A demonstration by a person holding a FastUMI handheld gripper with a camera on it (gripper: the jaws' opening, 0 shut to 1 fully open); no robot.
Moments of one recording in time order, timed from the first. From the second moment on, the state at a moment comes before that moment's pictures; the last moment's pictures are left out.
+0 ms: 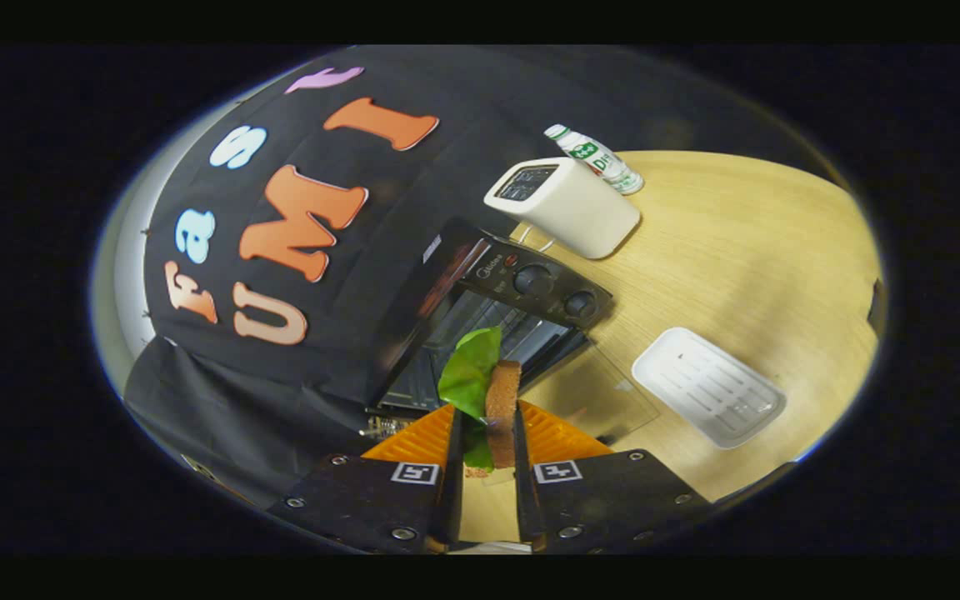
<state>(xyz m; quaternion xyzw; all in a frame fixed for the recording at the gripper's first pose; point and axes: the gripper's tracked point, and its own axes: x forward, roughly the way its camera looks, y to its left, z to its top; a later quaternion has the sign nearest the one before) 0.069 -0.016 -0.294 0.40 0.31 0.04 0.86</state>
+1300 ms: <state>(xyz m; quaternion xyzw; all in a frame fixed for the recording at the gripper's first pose) 0.189 0.060 -0.375 0.57 0.19 -0.11 0.79</state>
